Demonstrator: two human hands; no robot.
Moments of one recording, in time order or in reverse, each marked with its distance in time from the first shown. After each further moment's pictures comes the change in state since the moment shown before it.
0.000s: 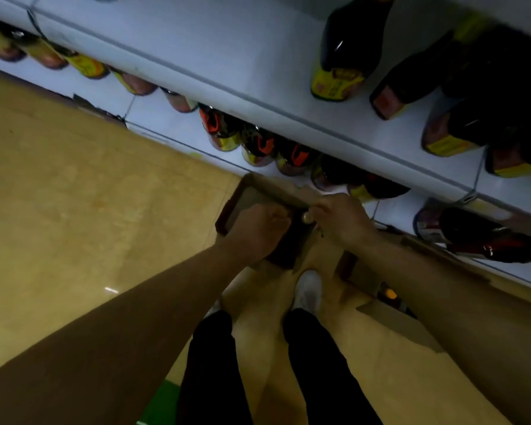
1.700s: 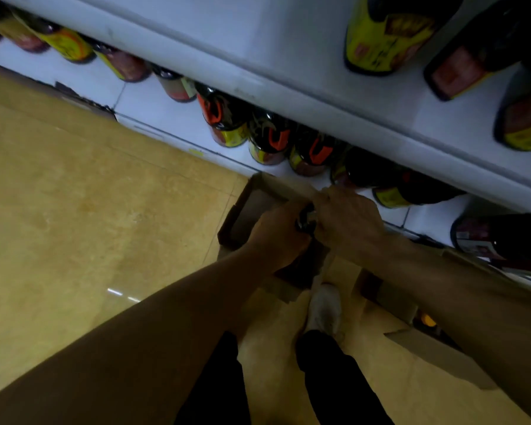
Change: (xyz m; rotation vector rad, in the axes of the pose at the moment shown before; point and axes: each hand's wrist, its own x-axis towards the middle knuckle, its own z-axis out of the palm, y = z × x) left_hand 0.091 -0.056 0.047 0.008 0.031 0.017; right_hand 0.059 -0.002 0.045 -0.708 -0.014 -0.124
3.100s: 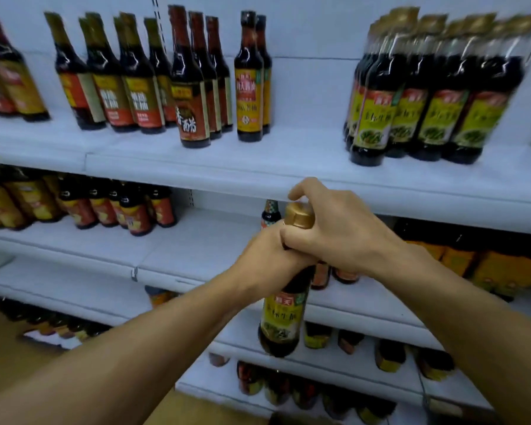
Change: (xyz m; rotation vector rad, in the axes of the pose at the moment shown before) left_hand -0.371 0.349 -0.362 -0.108 0.319 0.867; right_hand -0.364 -0.074 -0.561 0.402 0.928 -0.115
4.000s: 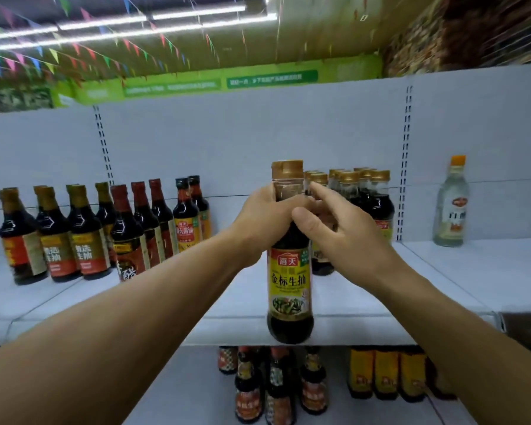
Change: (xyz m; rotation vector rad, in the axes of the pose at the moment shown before) left_hand 0.158 0.213 -0.013 -0.151 -0.006 0.197; right_hand 0.030 0.058 -0.166 0.458 0.466 -0.022
